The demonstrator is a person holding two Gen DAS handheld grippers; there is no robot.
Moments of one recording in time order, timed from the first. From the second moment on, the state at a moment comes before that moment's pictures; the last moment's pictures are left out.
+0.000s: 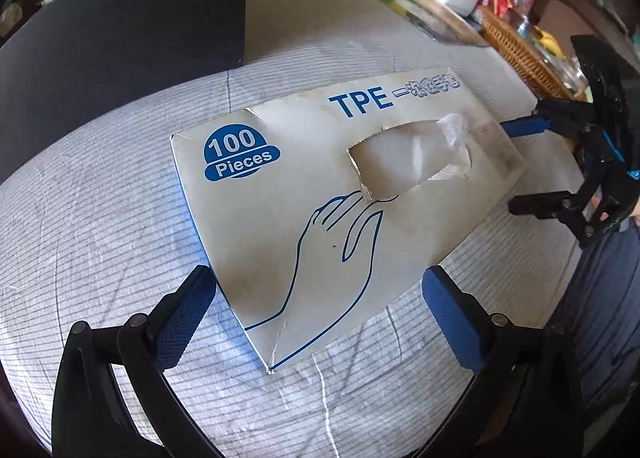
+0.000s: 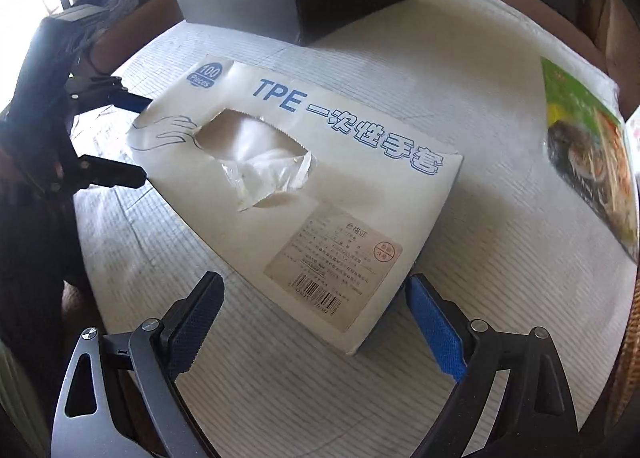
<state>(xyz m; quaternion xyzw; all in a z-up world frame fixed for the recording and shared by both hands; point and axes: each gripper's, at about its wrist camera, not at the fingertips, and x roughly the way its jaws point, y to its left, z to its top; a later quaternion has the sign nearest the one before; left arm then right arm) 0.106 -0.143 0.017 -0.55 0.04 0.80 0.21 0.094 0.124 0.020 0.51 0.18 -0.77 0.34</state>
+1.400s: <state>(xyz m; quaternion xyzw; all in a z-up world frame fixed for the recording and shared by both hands) 0.073 -0.128 0.012 -0.59 0.03 0.81 0.07 0.060 0.109 0.009 0.57 0.05 -0.80 0.14</state>
